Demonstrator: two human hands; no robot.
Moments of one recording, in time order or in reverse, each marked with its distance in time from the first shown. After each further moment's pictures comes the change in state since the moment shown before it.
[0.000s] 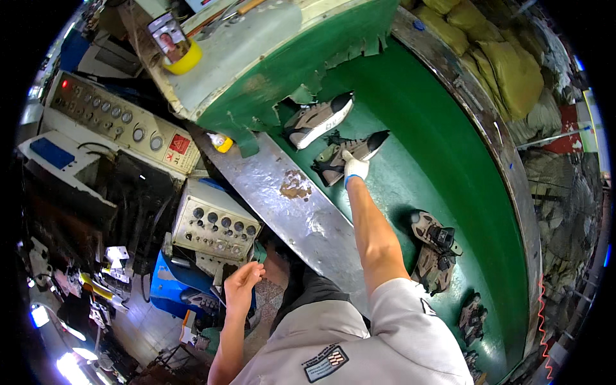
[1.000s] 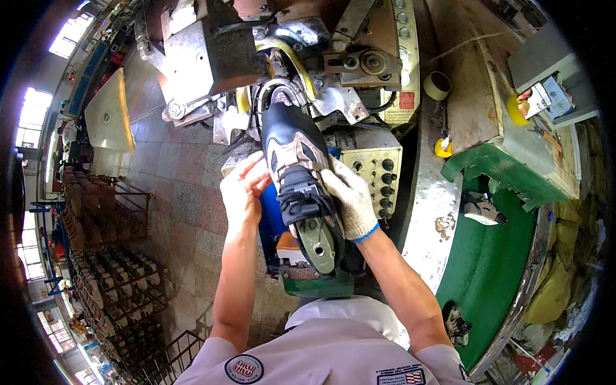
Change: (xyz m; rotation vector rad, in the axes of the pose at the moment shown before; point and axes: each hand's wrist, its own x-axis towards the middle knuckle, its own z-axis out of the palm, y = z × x) left_hand -0.099 -0.011 -0.354 -0.915 0.845 0.416; right_hand -0.645 -0.179 0.108 -0.165 -1.679 0.550
